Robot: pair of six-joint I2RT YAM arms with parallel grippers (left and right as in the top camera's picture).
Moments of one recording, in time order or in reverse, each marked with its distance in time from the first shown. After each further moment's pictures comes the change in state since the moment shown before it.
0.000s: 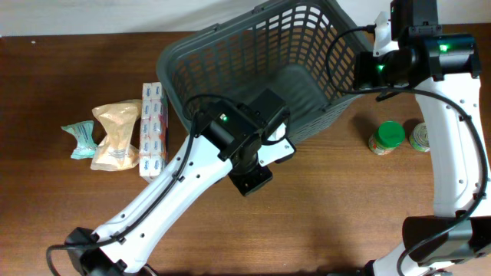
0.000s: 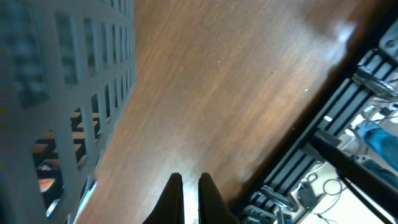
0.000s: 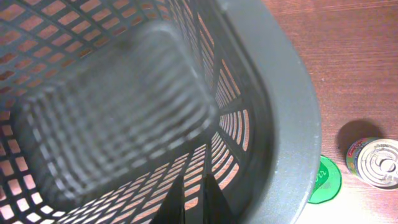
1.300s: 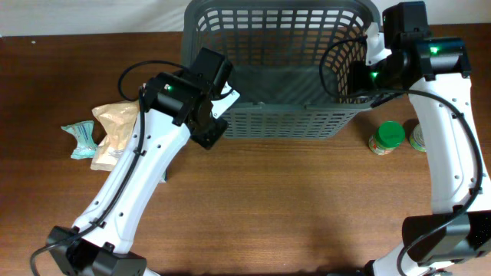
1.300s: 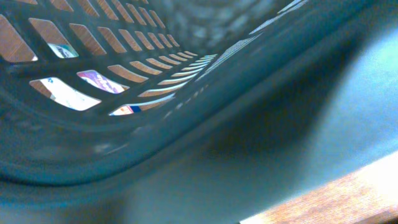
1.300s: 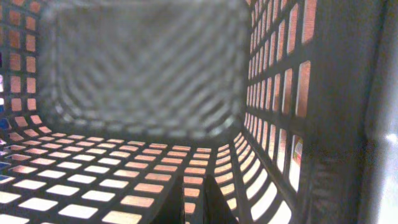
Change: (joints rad) left arm 0.302 0.000 0.000 0.156 -0.247 -0.023; right arm 0.005 0.001 -0.070 0.010 -0.065 -0.009
